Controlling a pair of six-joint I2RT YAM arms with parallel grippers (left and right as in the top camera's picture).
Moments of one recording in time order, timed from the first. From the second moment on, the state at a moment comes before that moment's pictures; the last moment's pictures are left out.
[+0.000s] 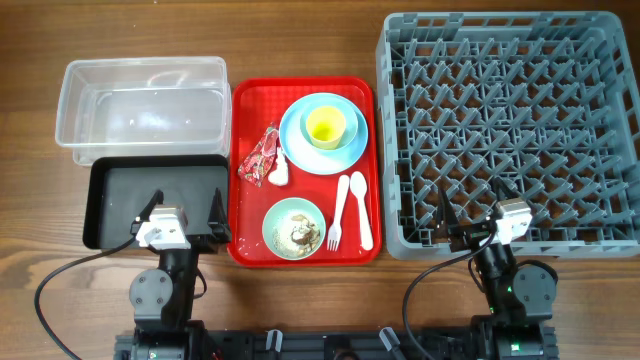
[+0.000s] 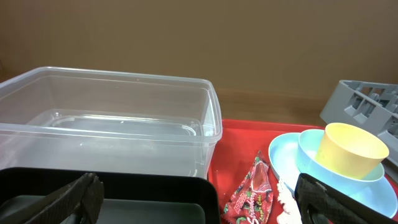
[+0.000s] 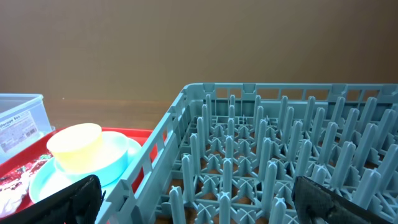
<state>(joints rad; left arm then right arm) -0.02 0.02 0.01 -0.07 0.00 -0.11 0.02 0.04 0.01 0.01 -0.16 0.05</state>
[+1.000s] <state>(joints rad) -0.02 0.03 0.01 0.04 0.01 -0.11 0.02 0.04 0.01 0.01 -0.16 0.05</state>
